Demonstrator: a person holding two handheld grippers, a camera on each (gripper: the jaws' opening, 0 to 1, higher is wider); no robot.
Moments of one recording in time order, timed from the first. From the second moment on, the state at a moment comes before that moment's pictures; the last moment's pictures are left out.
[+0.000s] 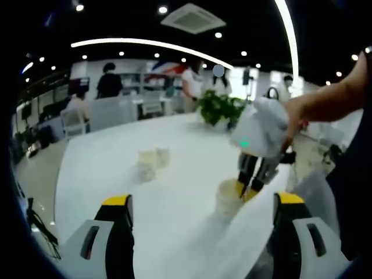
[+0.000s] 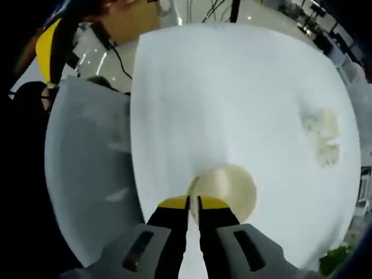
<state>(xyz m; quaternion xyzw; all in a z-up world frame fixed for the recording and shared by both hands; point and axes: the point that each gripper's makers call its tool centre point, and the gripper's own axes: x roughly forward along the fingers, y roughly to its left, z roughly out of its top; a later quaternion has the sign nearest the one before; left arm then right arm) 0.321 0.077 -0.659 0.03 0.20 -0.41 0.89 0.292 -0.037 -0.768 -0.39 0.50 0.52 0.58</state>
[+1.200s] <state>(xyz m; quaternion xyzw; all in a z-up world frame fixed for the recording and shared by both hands) 0.363 0.062 -0.649 0.01 0.14 -0.34 0.93 0.394 -0.180 -0.667 -0.13 0.22 0.44 0.86</state>
